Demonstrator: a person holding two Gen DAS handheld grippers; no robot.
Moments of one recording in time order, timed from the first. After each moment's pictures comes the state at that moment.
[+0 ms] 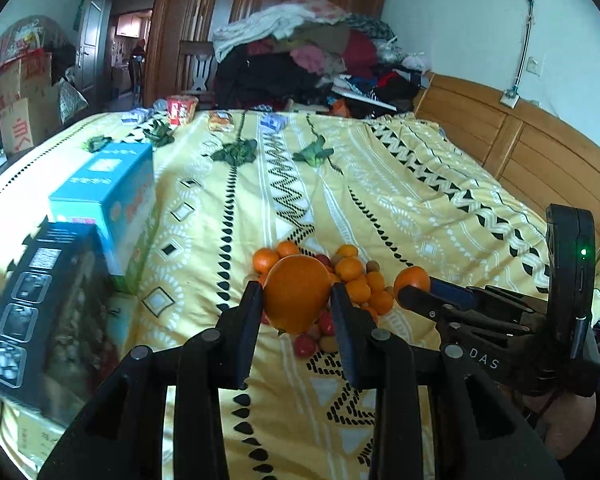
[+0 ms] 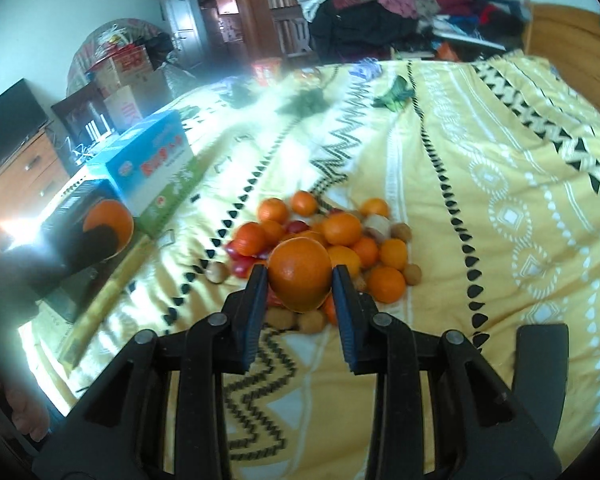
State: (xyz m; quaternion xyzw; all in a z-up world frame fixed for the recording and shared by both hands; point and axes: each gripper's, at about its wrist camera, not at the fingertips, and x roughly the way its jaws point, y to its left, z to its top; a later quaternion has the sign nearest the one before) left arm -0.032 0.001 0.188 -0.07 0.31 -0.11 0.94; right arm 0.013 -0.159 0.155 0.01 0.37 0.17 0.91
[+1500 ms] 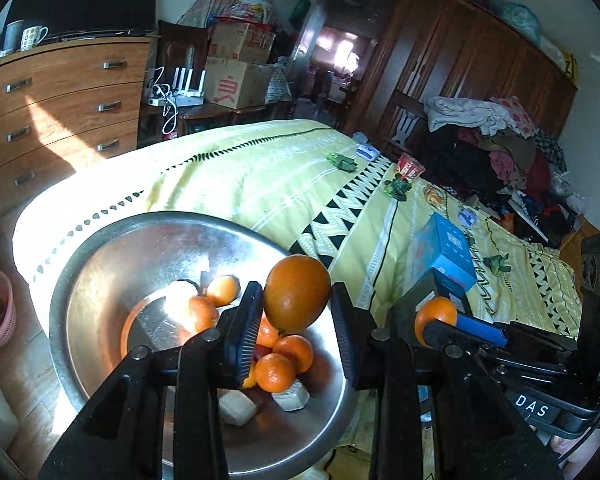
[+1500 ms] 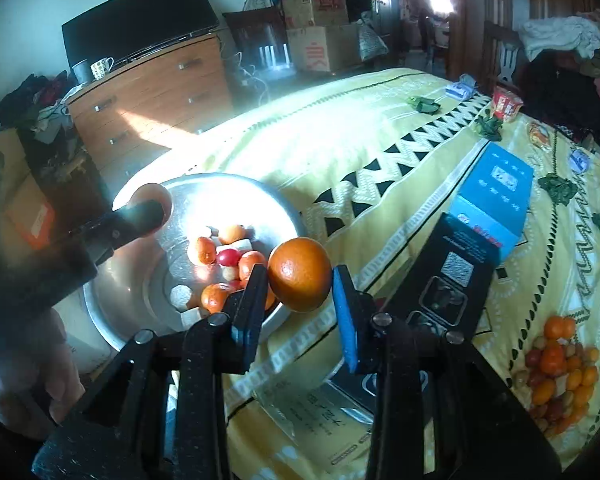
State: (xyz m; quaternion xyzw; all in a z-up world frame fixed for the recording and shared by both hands) left arm -0.171 0.354 0.191 -0.23 0.27 0.18 0.92; right arm -0.051 0.194 0.196 -0.12 0.39 0.43 0.81
